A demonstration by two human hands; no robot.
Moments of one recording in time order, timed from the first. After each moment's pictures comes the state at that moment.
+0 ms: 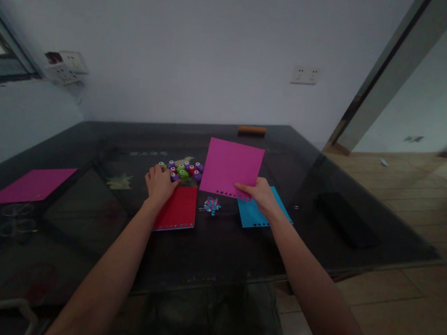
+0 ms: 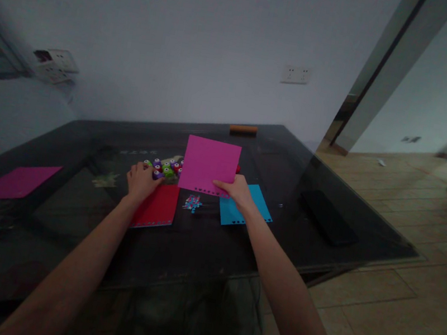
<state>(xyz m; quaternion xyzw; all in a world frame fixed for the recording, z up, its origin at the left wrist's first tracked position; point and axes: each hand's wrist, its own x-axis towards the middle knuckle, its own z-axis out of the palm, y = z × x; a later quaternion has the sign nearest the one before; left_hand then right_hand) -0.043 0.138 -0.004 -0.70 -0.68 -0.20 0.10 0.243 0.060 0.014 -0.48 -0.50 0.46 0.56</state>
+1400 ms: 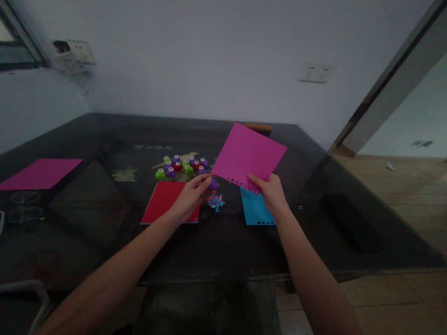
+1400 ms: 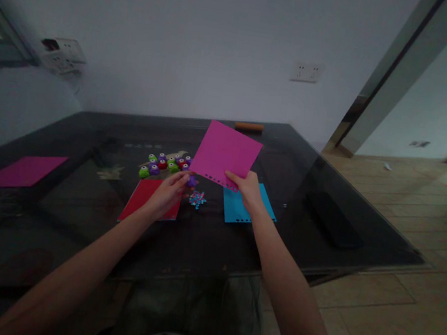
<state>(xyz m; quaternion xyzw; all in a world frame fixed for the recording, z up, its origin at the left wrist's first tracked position) 0.027 0.058 0.018 -0.47 -0.37 -0.48 -0.64 0.245 0.064 0.015 -0.46 -0.45 0.43 0.63</state>
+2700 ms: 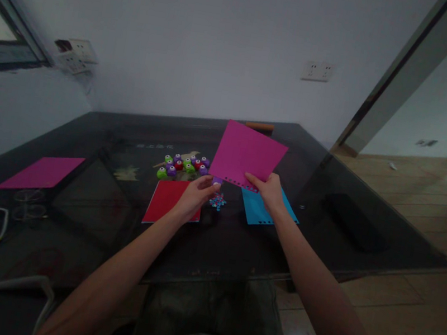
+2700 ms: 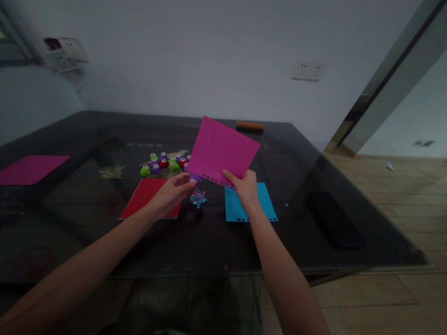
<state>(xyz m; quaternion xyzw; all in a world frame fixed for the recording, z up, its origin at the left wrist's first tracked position) 0.036 0.050 0.025 -0.44 -0.35 -0.50 -0.66 0.239 0.059 0.019 -0.49 -0.51 0.35 0.61</state>
